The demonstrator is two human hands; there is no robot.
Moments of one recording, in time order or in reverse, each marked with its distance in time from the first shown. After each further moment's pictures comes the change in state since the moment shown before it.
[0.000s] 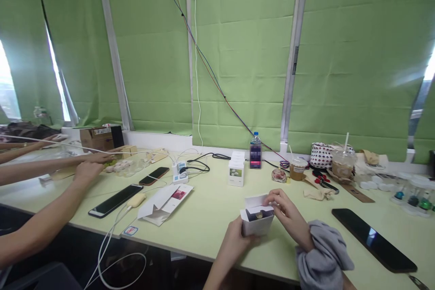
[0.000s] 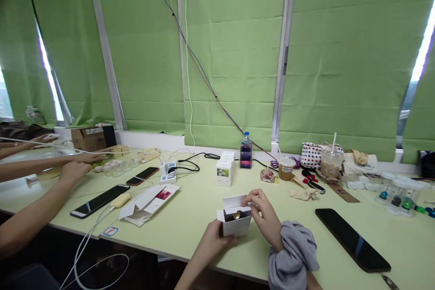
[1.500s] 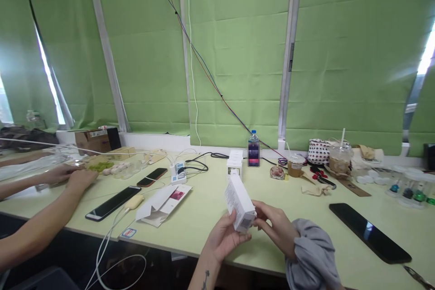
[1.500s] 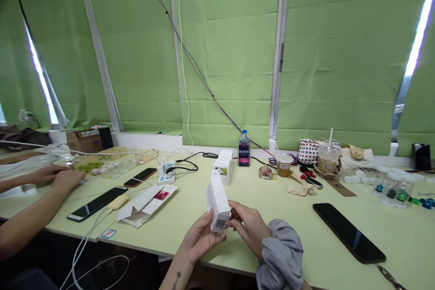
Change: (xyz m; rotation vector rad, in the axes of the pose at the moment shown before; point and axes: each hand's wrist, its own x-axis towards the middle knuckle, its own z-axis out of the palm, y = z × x) left_hand -0.005 0.015 -0.023 -1.204 -0.220 -0.304; right_hand -0.009 -0.018 0.029 0.169 -0.183 -0.059
